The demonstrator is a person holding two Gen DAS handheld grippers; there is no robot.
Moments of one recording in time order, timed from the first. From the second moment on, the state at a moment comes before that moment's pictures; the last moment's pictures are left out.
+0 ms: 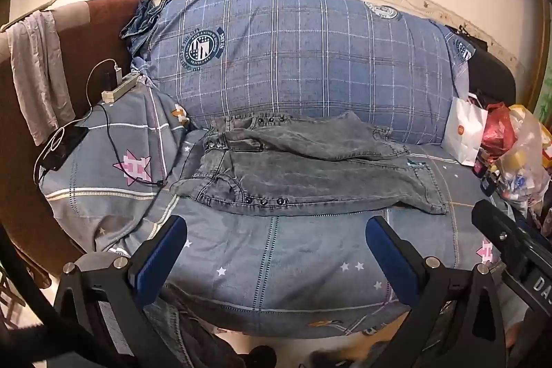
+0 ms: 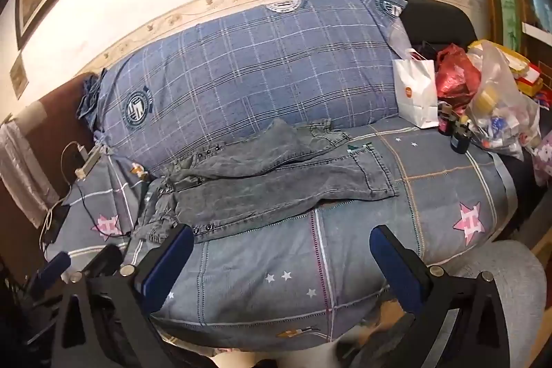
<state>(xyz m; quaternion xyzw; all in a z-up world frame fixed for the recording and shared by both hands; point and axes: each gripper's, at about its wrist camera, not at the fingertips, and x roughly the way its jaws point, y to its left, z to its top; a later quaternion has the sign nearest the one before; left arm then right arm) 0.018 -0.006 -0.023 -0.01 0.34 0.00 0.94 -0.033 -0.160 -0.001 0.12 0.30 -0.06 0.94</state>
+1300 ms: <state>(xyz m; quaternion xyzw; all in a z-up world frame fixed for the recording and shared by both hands) 0.146 0.005 0.004 -0.02 0.35 -0.03 0.94 0.125 -0.184 0.022 0.15 0.36 0.06 0.92</state>
